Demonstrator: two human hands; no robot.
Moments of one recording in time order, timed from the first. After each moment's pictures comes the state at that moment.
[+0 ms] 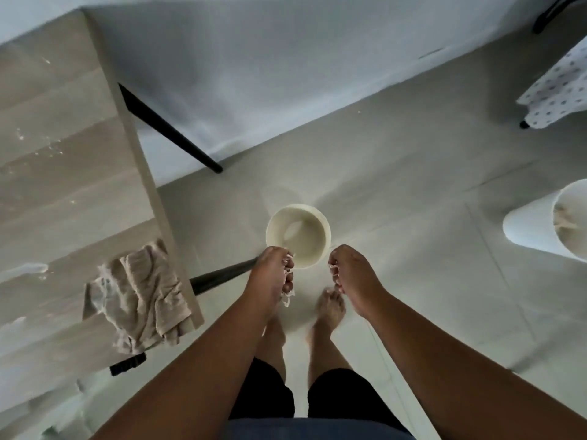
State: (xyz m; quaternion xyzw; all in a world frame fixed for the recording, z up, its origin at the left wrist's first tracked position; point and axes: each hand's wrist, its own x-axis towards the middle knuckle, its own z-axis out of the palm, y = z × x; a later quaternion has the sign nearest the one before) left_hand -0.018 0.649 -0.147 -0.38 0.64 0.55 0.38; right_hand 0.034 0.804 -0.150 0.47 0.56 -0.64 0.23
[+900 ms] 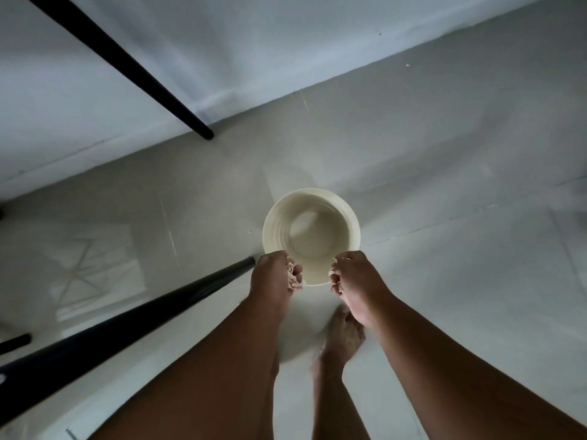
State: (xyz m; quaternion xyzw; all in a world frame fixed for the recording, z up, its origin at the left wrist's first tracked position) left_hand -0.039 0.642 -0.418 -0.54 0.53 0.60 0.27; right_hand -0.002 0.779 -0.416 0.53 0.49 -0.65 0.25
